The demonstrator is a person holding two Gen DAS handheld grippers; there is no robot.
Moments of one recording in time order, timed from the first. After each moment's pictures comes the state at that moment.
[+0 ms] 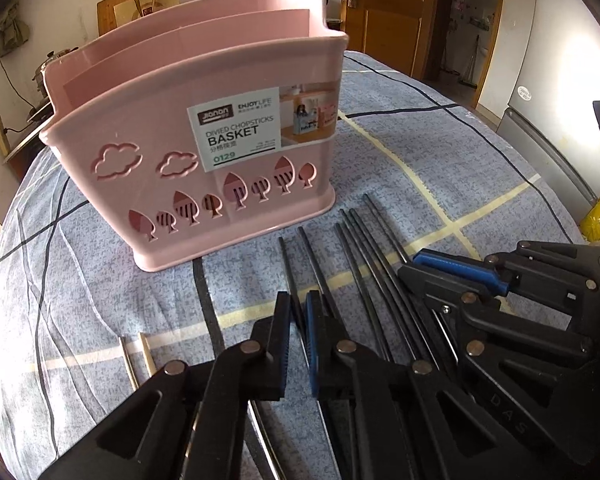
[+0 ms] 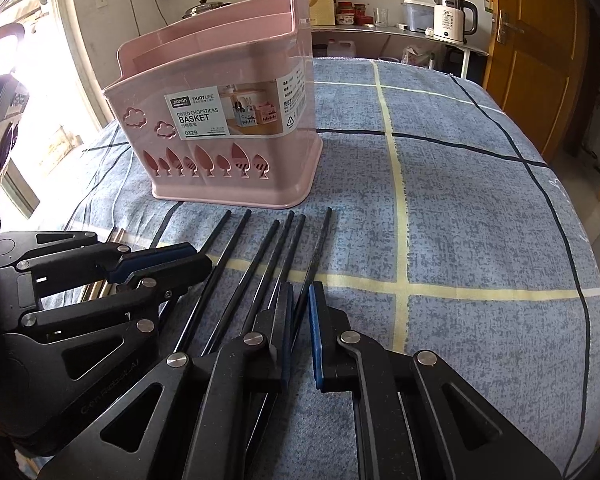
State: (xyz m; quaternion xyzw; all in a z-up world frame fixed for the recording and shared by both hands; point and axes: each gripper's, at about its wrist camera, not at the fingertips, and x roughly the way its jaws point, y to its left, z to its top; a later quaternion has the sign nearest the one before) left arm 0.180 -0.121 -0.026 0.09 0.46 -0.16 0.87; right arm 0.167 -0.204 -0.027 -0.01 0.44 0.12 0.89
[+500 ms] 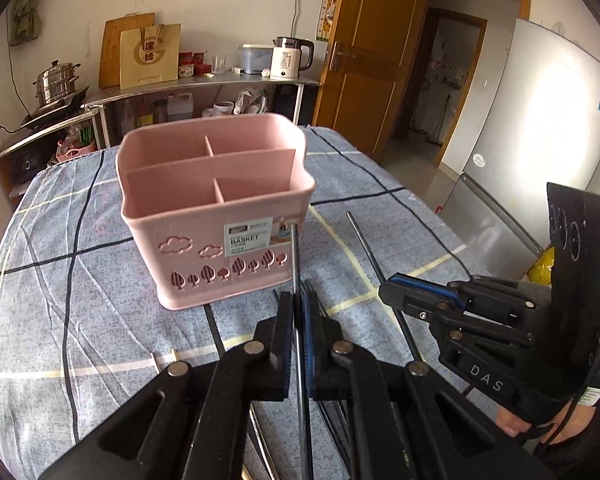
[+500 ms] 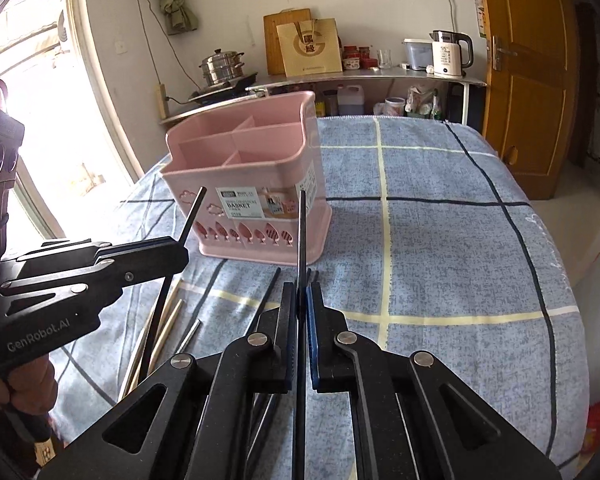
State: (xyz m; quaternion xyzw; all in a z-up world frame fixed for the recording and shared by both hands) left arm 0.150 -0.085 0.062 0.01 0.38 -0.23 0.90; right arm 0.130 -0.218 0.043 0.02 0.36 0.16 0.92
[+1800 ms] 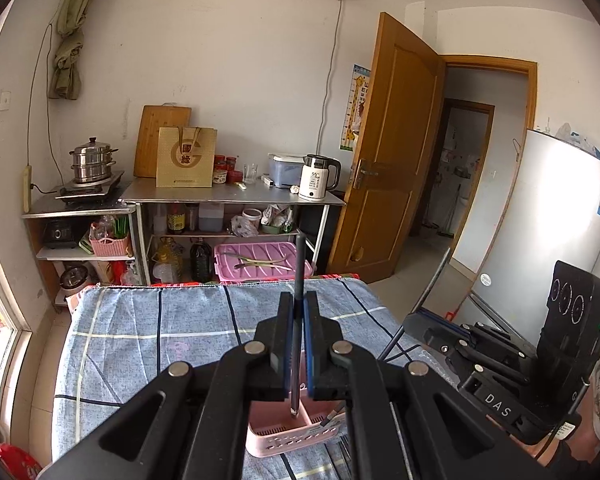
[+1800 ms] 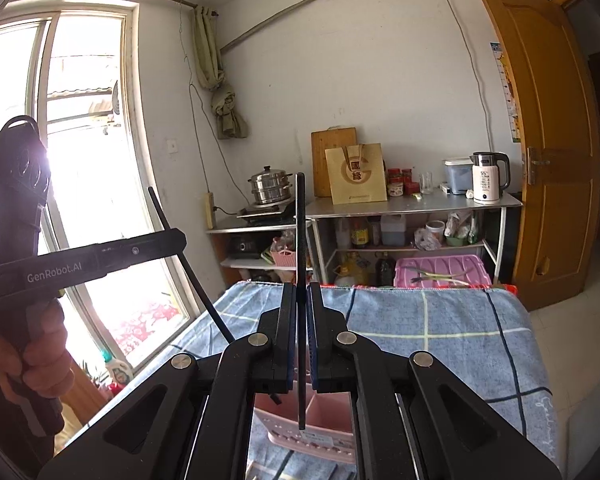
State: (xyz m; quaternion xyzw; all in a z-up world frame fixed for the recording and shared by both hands) left arm 0.202 0.019 0.227 -0.05 0.23 -0.19 0.95; right arm 0.194 -0.173 0.189 0.05 0.18 0.22 0.96
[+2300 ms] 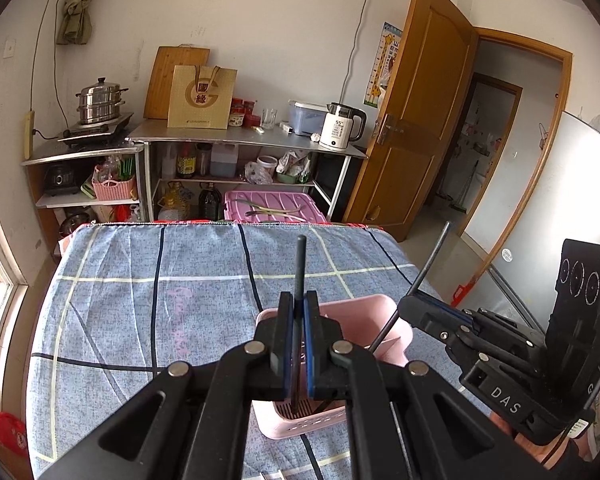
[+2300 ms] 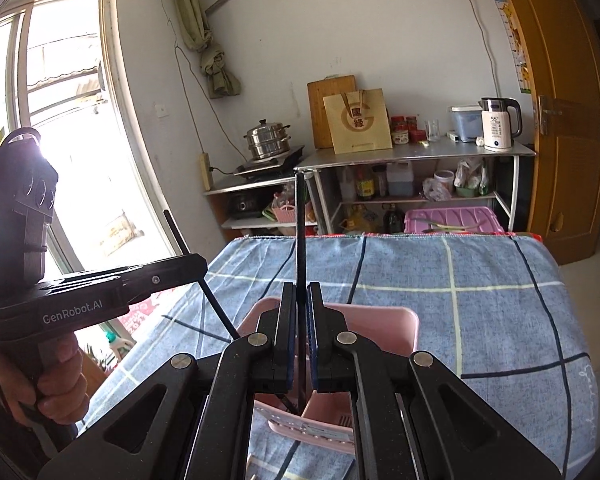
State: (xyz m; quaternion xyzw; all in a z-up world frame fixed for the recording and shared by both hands) left arm 0.245 0.027 0.144 -0.06 0.32 -0.17 0.93; right arm 0.235 -0.156 0.125 0.06 0.27 0.23 0.93
